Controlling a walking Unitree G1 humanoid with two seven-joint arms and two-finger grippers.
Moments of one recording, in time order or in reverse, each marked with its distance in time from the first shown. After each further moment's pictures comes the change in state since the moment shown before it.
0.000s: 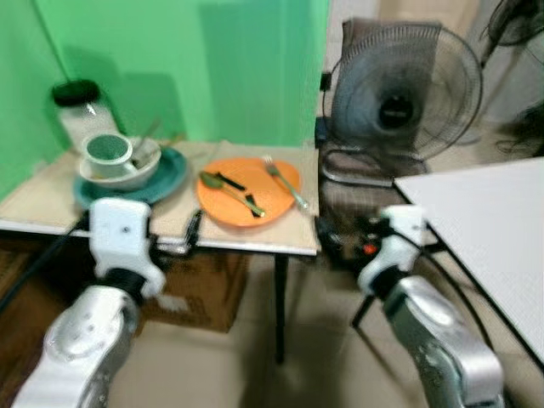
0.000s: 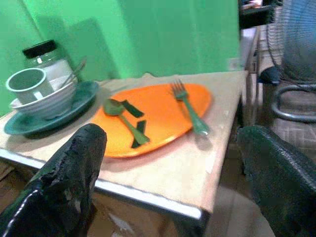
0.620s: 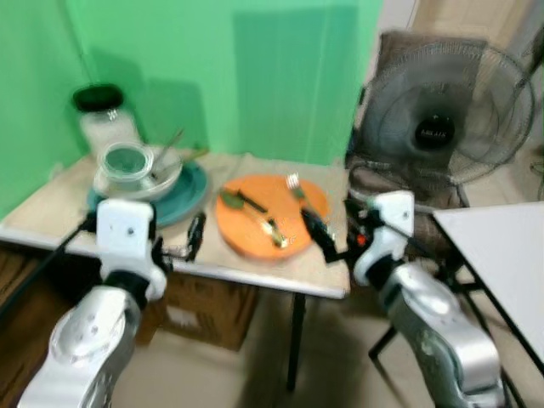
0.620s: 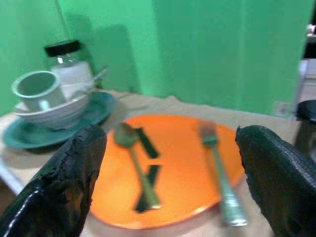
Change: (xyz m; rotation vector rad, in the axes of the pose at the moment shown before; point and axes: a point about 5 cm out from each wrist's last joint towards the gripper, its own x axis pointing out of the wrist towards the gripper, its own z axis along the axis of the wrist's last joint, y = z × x) left arm 0.002 -0.008 -0.001 0.004 0.001 -0.040; right arm 0.007 0.000 0.009 -0.118 -0.015 0.068
